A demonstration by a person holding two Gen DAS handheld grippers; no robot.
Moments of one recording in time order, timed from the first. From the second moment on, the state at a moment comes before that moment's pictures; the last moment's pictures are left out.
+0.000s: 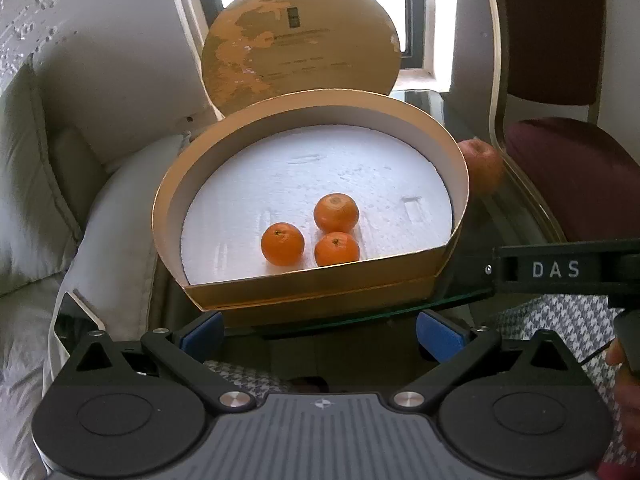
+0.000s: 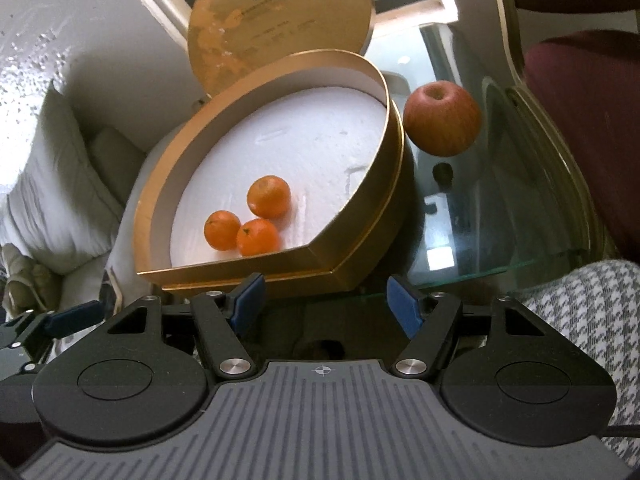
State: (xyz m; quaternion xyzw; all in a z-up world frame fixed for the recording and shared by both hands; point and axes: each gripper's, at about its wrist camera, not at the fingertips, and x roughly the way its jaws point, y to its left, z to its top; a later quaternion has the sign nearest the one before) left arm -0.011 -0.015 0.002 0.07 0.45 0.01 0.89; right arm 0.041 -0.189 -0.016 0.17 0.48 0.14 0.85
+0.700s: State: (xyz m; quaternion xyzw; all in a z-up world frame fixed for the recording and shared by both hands) left arm 0.016 -0.001 -0.009 0.06 0.46 0.01 0.89; right arm 0.077 -0.229 -0.018 0.22 0.46 0.05 0.86
